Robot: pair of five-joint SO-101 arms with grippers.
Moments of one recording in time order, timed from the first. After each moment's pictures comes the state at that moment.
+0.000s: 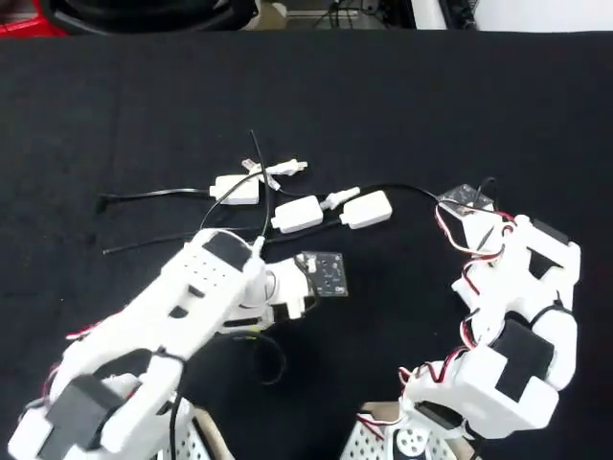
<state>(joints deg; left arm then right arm) 27.3 -21.9 46.1 67.6 -52.9 33.8 1.4 38.6 60.5 61.4</state>
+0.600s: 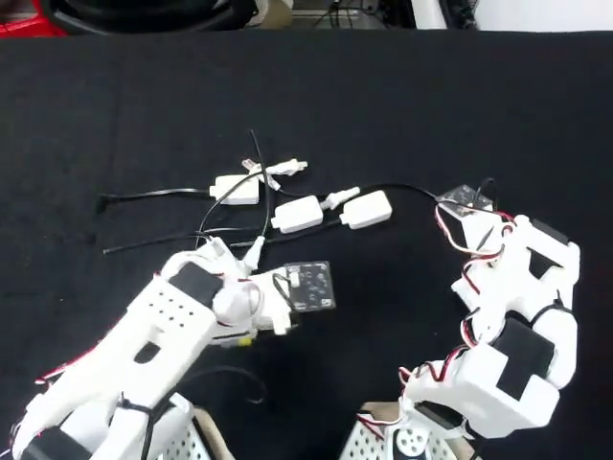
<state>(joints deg) 26.5 -37.5 58.7 61.8 -52.0 33.8 1.9 38.6 60.5 61.4</state>
